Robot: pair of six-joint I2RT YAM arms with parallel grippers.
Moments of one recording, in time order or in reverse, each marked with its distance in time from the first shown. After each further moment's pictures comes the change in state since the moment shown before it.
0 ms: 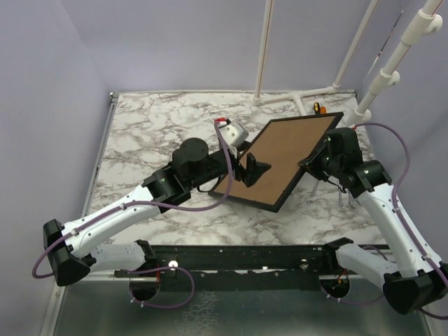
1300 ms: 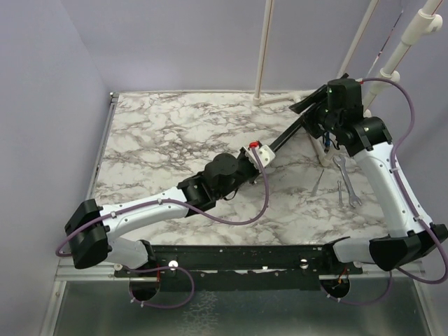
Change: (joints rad) left arm -0.041 0.198 -0.100 0.276 -0.256 0.320; right arm 0.001 0.320 0.464 0.073 0.007 0.119
